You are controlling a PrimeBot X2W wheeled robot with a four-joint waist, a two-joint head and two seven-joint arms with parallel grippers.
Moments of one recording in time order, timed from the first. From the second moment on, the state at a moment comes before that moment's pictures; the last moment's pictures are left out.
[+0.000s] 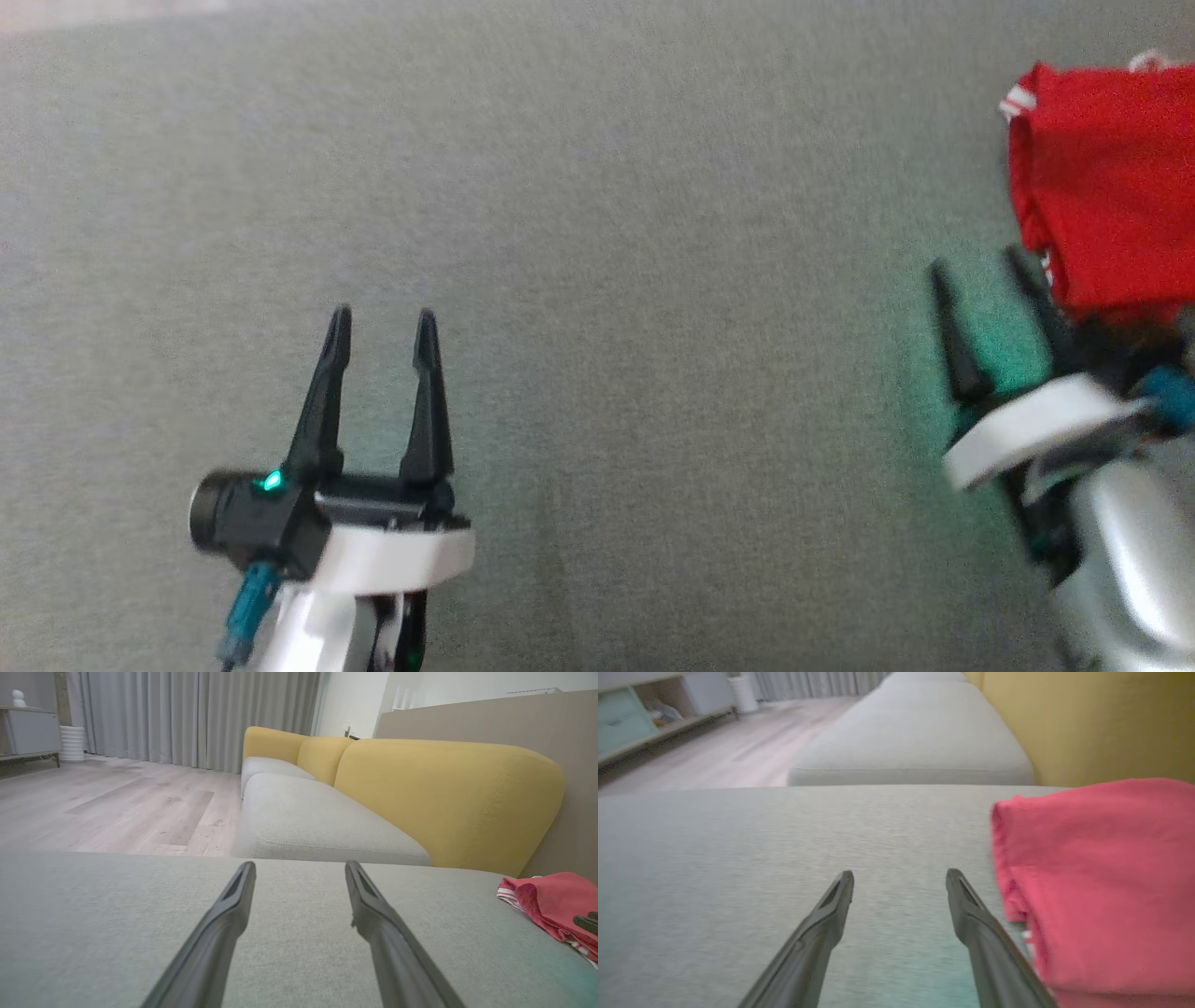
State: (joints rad) left arm -0.11 0.05 -0.27 0.02 -0.23 0.05 -0.26; right arm -0.25 -0.25 0.13 0.28 0.26 0.13 -0.05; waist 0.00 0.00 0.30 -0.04
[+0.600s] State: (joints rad) left arm 0.19 0.05 -0.16 0.02 -0.23 0.06 -0.26; right arm 0.06 -0.07 0.18 0.23 0.16 0.13 -0.25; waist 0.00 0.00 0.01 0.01
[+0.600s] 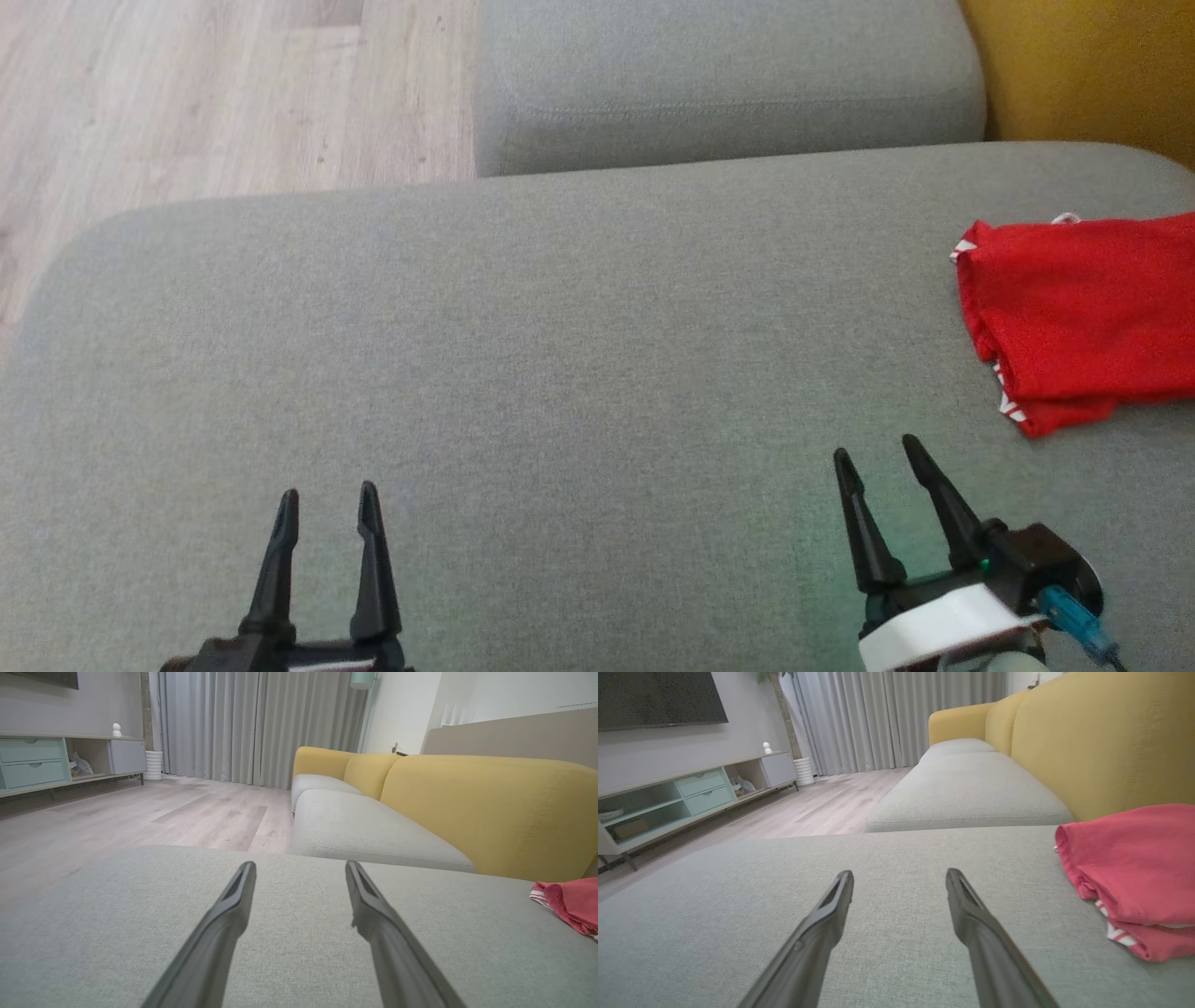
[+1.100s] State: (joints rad) left arm 0.20 0.05 -0.16 0.08 -0.20 0.04 -0.26; right arm 0.08 -0.05 0.15 0.25 0.14 0.13 -0.25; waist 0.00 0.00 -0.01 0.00
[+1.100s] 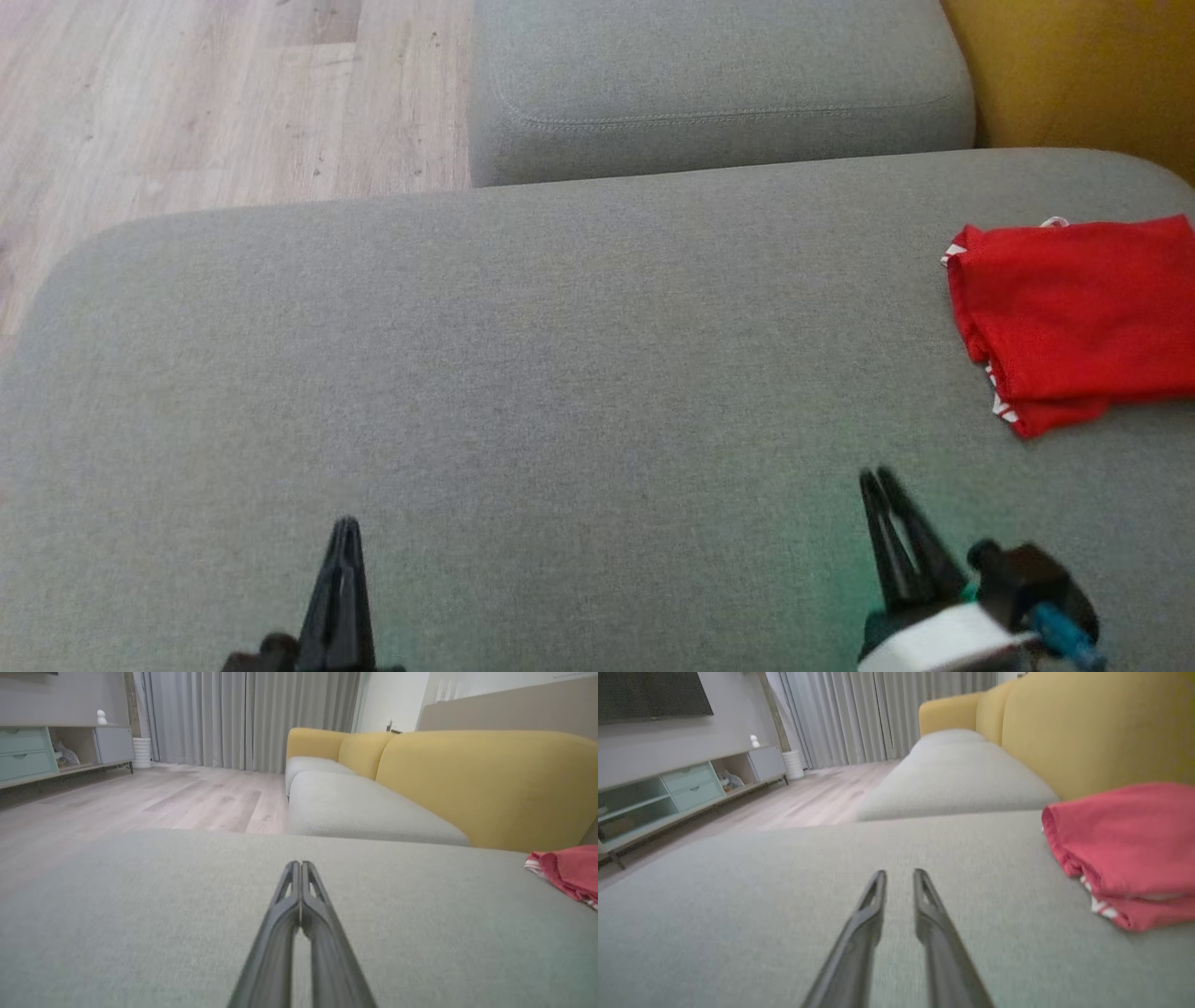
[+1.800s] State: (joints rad) left arm 0.20 0.06 -0.16 0.15 -0.43 0.02 -0.21; right arm 0.11 -0.05 0.13 0.30 0.38 0.13 -0.21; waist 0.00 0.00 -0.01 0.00
